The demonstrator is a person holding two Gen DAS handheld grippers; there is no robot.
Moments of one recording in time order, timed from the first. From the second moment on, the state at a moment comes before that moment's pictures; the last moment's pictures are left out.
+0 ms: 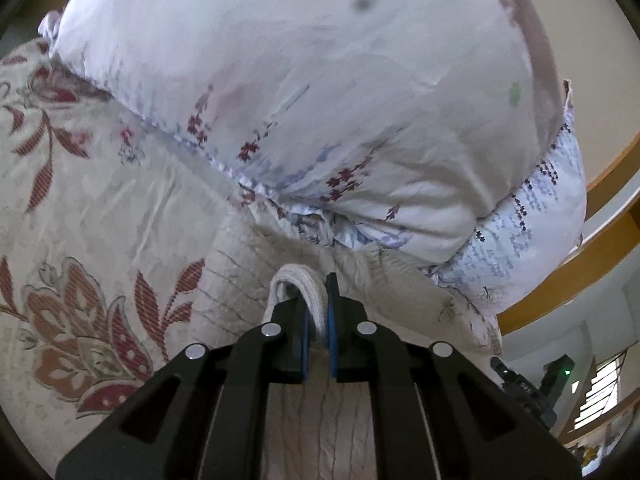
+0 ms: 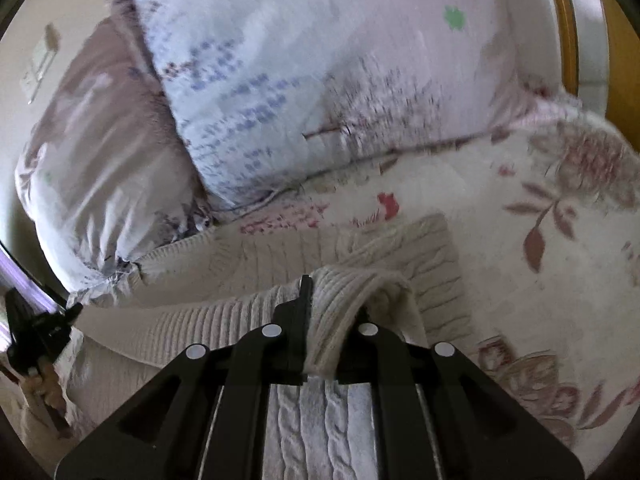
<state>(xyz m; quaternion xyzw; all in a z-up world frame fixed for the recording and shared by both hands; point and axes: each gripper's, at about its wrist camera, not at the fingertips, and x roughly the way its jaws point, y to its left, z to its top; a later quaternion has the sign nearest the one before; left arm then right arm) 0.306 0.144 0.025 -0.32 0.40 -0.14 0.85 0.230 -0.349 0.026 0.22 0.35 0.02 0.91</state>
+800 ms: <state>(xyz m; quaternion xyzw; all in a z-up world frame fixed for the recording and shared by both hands) 0.249 0.161 0.047 -0.27 0.38 -0.14 0.87 0.177 -0.387 0.031 0.24 0.34 0.01 0.91</state>
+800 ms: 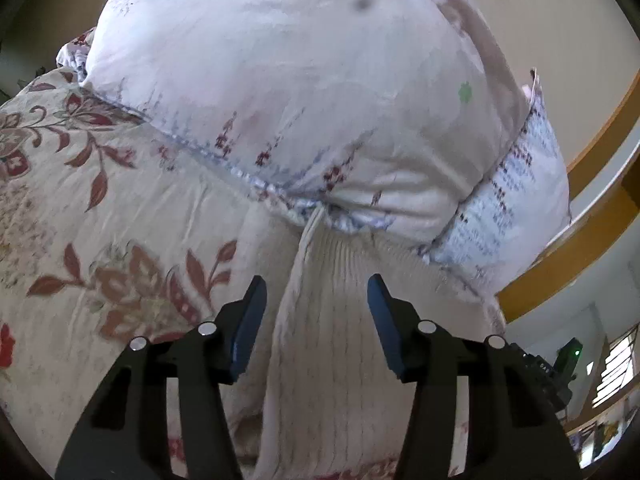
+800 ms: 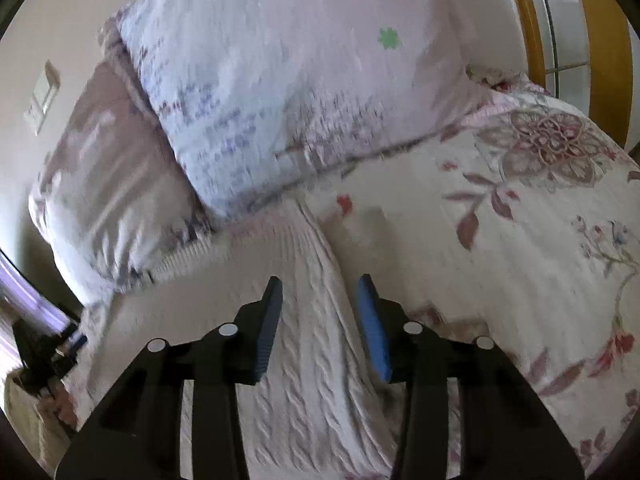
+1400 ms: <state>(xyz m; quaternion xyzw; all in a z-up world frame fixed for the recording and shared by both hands) 0.234 0.142 0.019 -0.22 0.43 -0.12 0.87 0.164 -0.363 0.009 0.16 0.37 0.00 0.92</state>
